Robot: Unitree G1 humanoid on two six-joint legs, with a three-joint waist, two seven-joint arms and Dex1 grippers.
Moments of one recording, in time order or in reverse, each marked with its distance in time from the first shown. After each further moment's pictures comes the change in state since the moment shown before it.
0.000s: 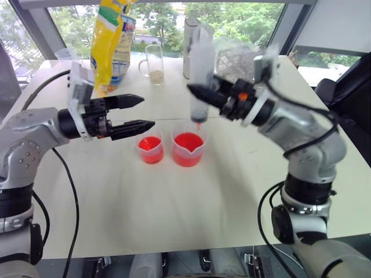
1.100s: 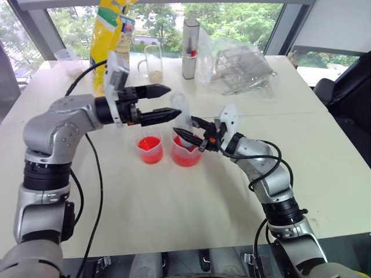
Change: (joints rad) left arm -0.214 -0.224 -0.147 0.146 0.137 -0.021 -0.005; right arm 0.183 0.015 0.250 0.250 -0.280 -0.546 0.072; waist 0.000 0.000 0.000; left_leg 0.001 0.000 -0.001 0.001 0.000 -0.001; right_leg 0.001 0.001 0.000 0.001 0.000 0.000
